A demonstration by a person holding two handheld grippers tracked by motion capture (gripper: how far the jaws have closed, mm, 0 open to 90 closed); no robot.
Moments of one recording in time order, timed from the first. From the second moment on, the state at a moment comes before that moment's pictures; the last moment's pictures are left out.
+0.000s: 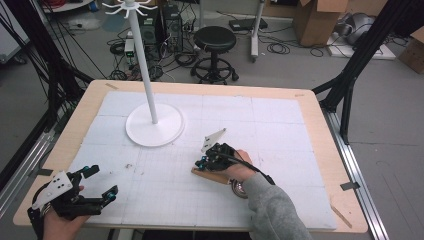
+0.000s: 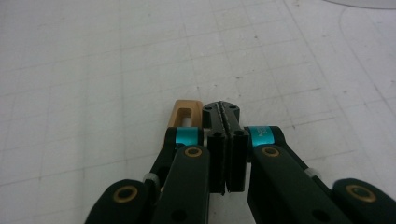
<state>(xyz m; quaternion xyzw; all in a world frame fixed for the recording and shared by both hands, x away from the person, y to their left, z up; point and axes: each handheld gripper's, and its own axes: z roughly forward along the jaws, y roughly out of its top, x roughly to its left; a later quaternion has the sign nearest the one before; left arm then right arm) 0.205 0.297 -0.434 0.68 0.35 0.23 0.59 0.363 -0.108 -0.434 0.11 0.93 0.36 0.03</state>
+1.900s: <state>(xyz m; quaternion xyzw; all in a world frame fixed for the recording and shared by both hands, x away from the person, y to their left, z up) 0.223 0.282 -0.432 0.69 0.34 0.22 0.60 0.327 -0.158 -0.393 0.16 0.94 0.31 0.03</state>
